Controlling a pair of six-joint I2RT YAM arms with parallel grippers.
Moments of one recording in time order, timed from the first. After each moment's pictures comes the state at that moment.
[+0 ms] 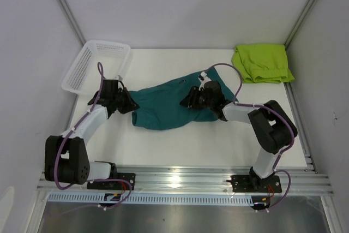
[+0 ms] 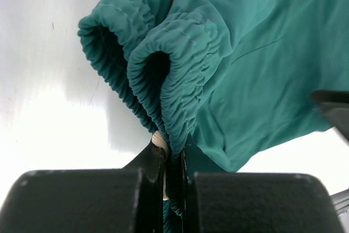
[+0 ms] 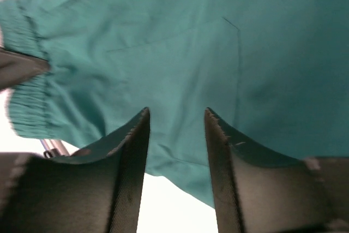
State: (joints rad) left arm -0.09 1.32 0.77 -0.33 0.25 -0.57; right arm 0.55 1.77 0.91 0.35 -0.32 0.69
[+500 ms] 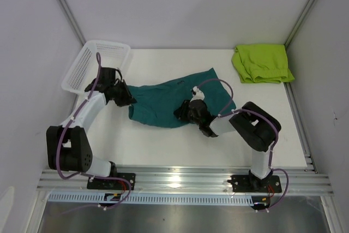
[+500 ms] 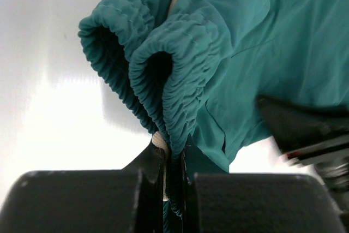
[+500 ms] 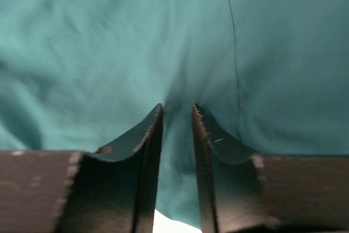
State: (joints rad) left arm -0.06 1.41 1.01 -0.57 0.26 -0.51; right arm 0.75 1.89 0.79 0.64 0.03 0.82
